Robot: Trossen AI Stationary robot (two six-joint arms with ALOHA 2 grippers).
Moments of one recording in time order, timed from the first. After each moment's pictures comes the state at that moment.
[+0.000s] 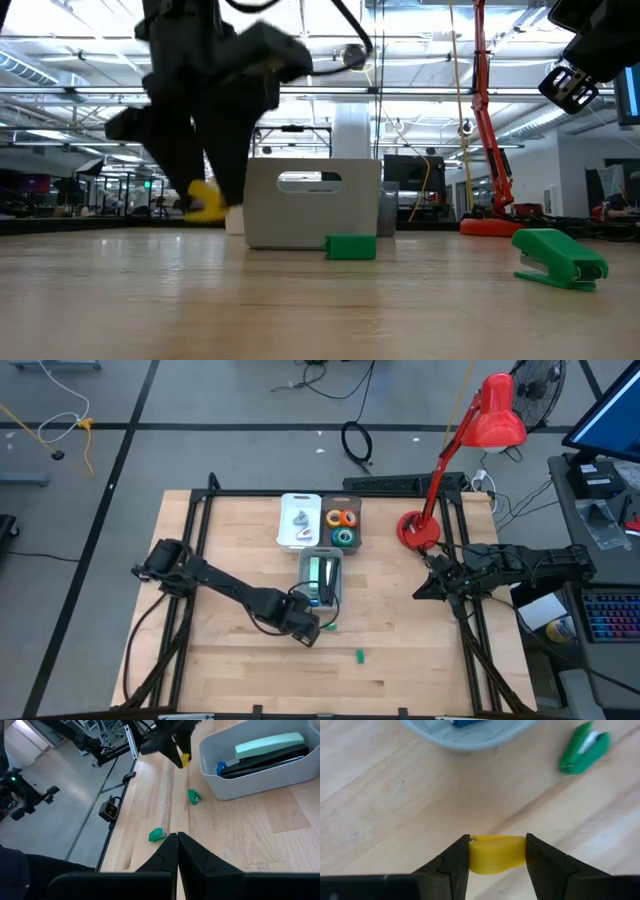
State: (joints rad) left arm -0.33 1.90 1.32 -0.75 -0.05 -1.31; right arm 0.10 0.34 0.44 -0.51 -0.26 0.46
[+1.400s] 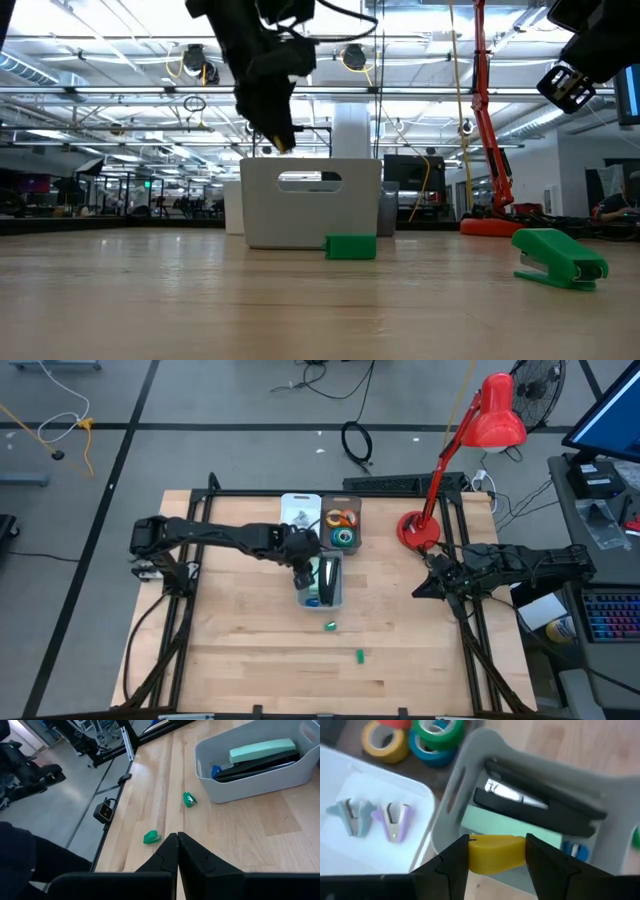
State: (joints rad) left arm 0.08 1.69 1.32 -0.69 -0.16 -0.19; right arm 0.10 0.34 0.44 -0.51 -0.23 0.43
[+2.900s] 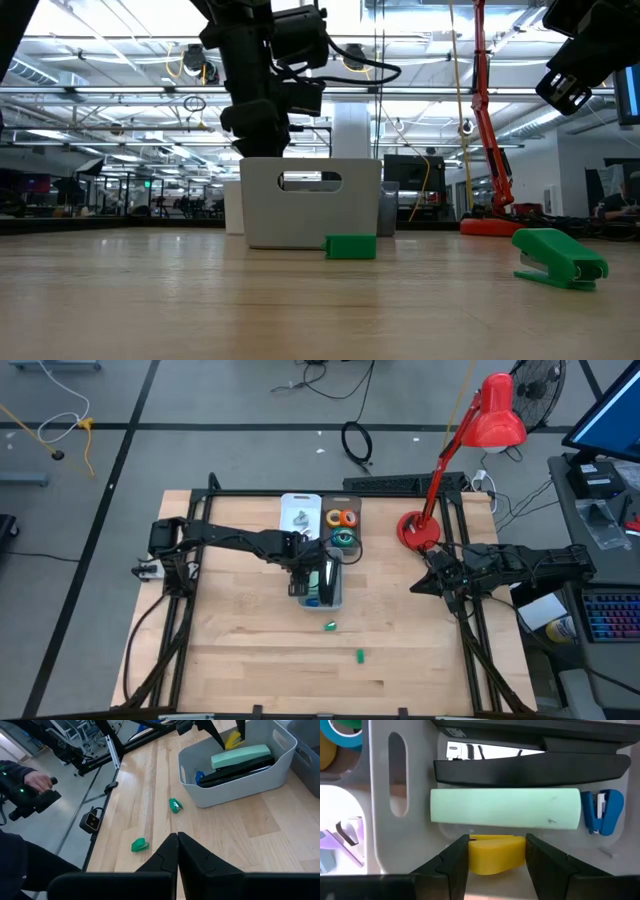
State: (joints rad) left arm 0.09 1.84 1.32 -0.72 -0.08 0.13; right arm 0.10 0.34 0.44 -0.51 -0.15 0.46
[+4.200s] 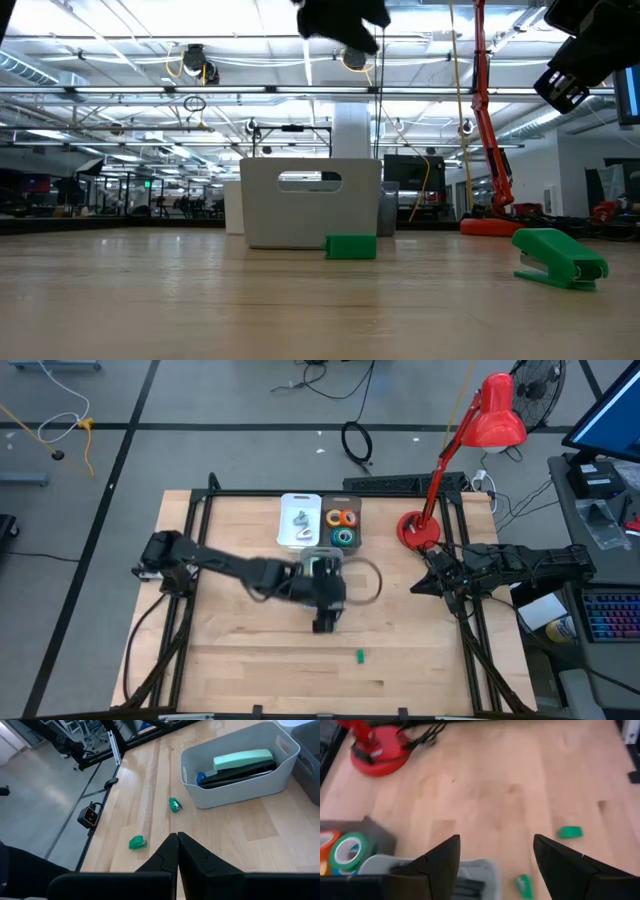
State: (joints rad) left arm -0.20 1.83 1.62 -0.57 -0.19 -0.09; right arm 0.10 0.34 0.44 -0.51 -0.16 0.41
